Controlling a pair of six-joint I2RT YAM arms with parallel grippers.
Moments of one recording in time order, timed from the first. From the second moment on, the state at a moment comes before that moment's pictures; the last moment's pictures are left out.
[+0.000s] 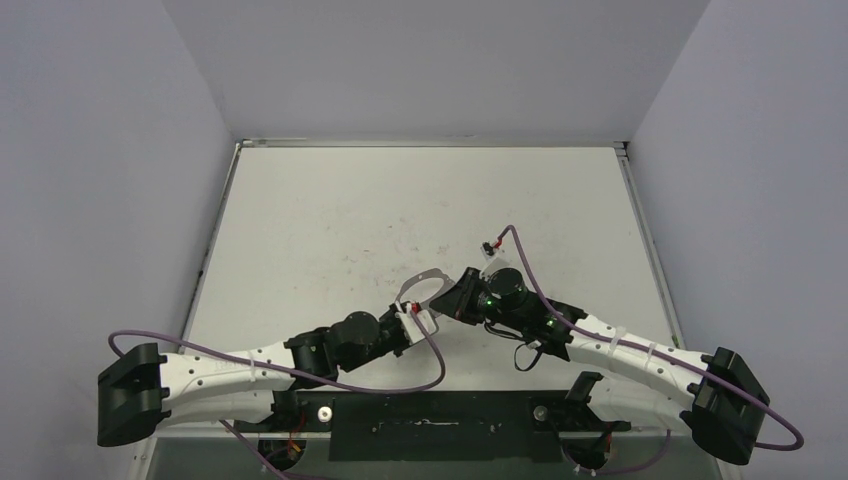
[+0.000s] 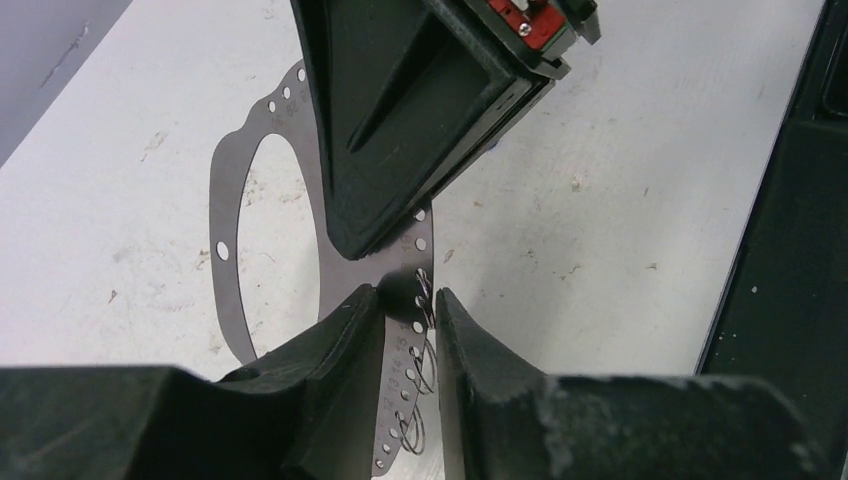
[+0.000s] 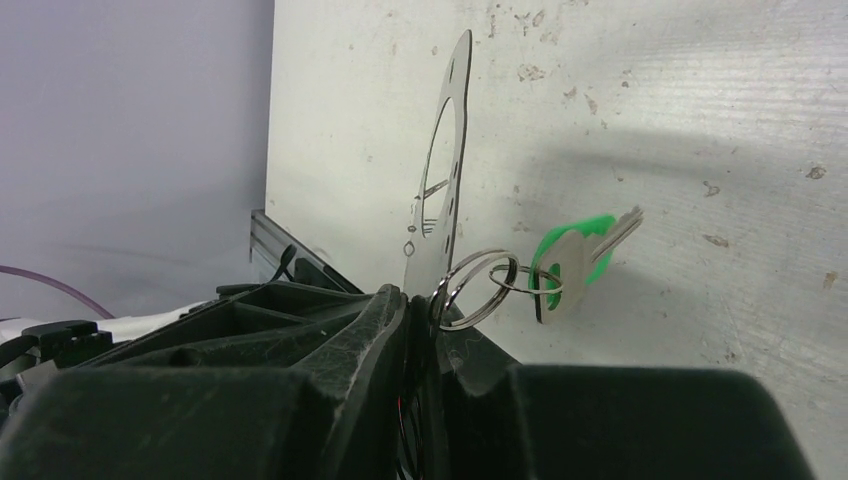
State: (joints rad) left arm -1.24 0.96 0.41 0.27 -0.23 0.20; right arm 0.91 1.05 0.56 0.01 -0.04 1.07
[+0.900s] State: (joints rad) left arm -1.24 0.83 0.36 0.30 -0.15 0.06; right arm 0.91 1.05 0.57 0.01 -0.03 1.08
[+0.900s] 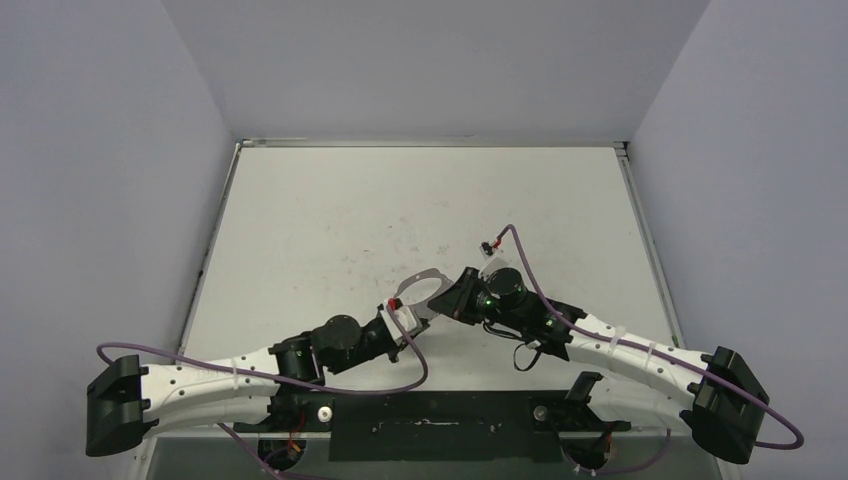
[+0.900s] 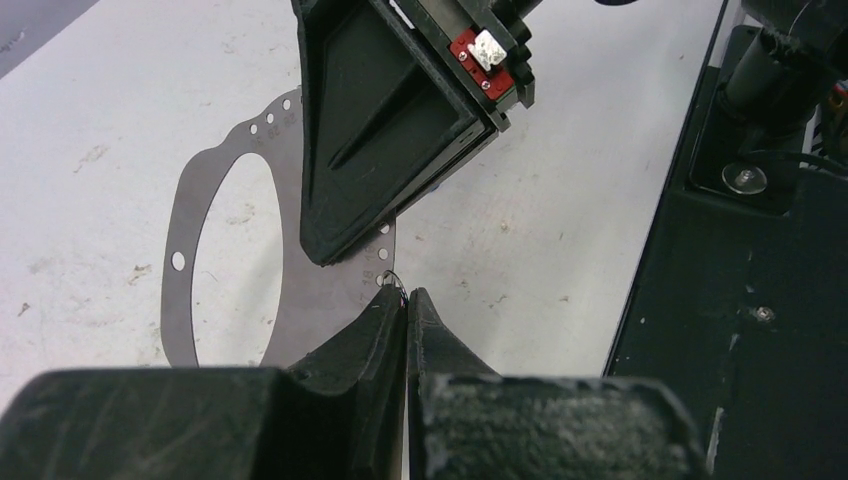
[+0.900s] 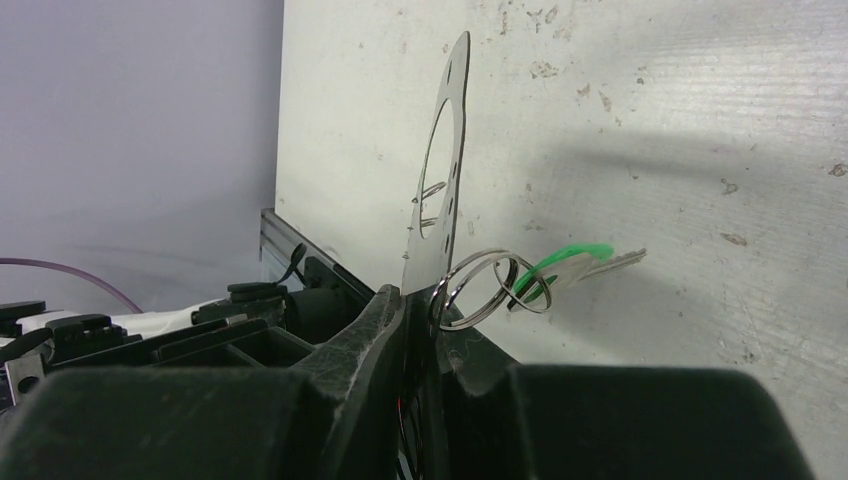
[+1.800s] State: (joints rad) left arm -1.14 0.88 0.39 0.28 -0.13 -0.23; right arm 0.91 1.05 0.57 0.06 -0.02 1.06
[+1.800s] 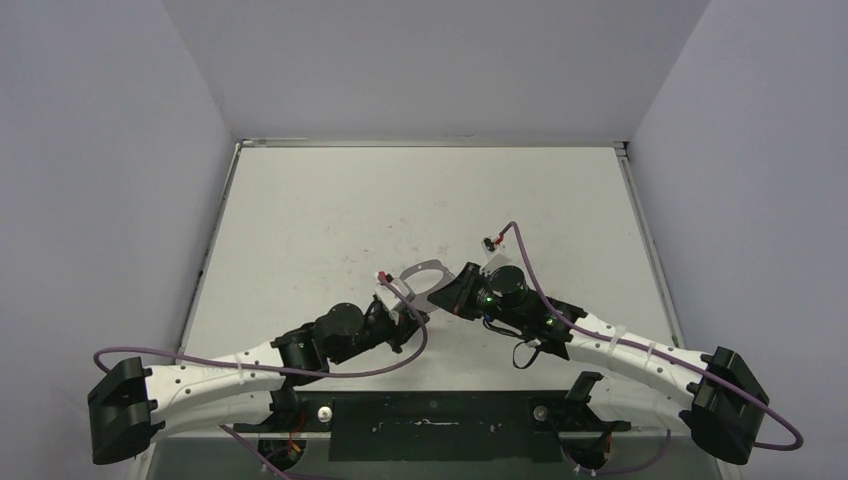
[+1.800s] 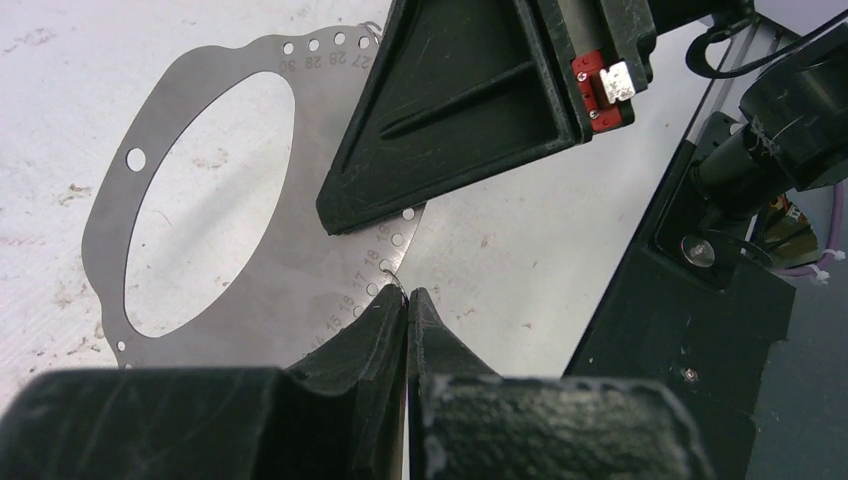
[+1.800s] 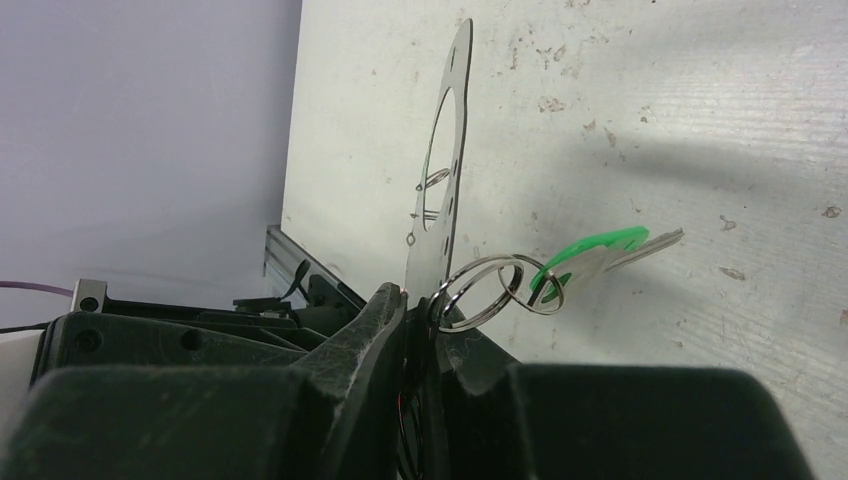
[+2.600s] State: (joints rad) left arm -1.12 0.82 0.42 0.12 -0.11 -0.16; right arm 0.91 1.05 0.57 0.06 -0.03 1.06
